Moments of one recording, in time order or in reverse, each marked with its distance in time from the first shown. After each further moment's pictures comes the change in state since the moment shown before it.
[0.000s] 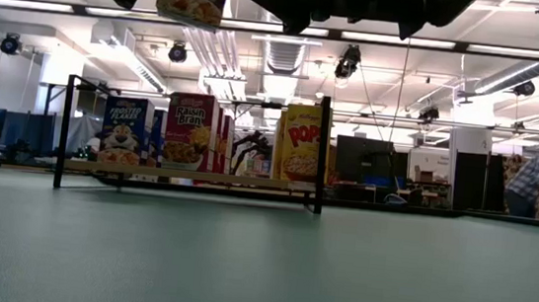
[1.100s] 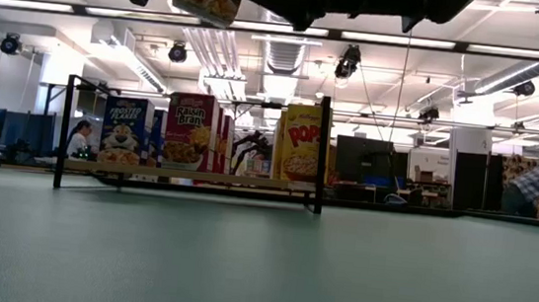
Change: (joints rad) left arm 0.002 0.145 0.045 0.163 -0.016 0.013; right arm 0.005 -0.003 0.010 0.052 0.212 -0.016
